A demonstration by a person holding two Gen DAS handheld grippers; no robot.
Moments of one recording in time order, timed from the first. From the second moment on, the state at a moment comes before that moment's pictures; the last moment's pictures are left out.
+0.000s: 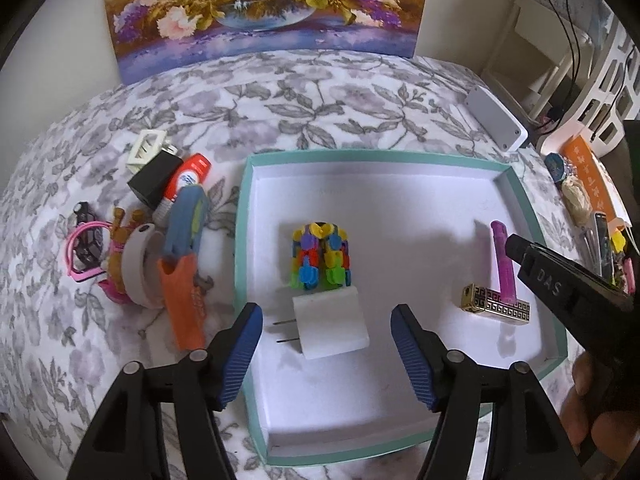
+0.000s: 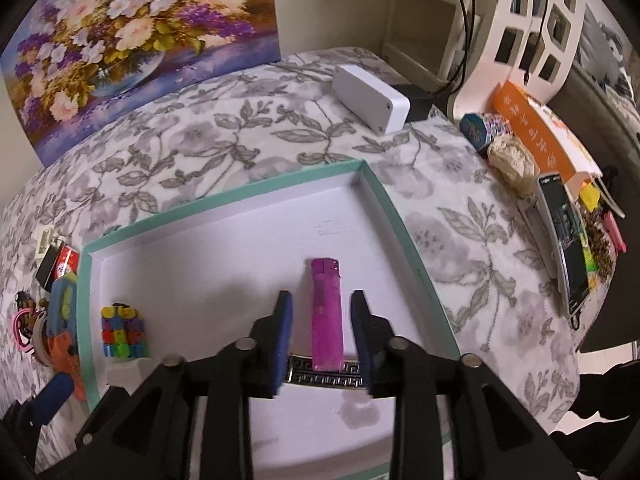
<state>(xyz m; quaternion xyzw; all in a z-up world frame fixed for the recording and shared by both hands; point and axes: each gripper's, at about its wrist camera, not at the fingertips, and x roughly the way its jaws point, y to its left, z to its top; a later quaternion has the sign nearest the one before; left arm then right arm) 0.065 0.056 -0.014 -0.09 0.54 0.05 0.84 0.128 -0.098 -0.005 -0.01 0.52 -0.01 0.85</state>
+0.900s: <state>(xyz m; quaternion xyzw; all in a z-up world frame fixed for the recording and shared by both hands) 0.013 0.223 0.010 -0.25 0.49 0.24 0.80 0.073 0.012 0.013 -0.05 0.52 0.12 0.84</state>
